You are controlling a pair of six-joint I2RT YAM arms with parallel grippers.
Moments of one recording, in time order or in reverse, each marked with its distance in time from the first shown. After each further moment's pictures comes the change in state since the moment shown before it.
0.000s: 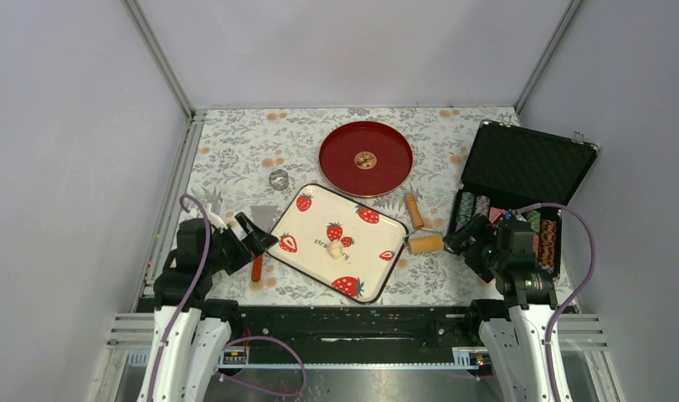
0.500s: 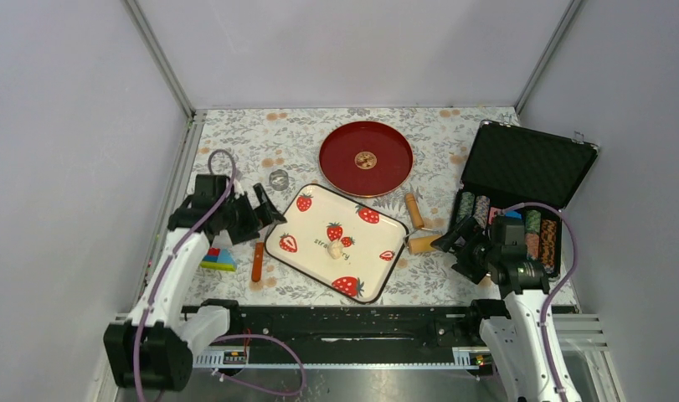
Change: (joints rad) left arm -0.002 0.498 0.135 0.112 0.077 0.138; right arm 0.000 0.053 -0.058 0.025 -0.163 0.010
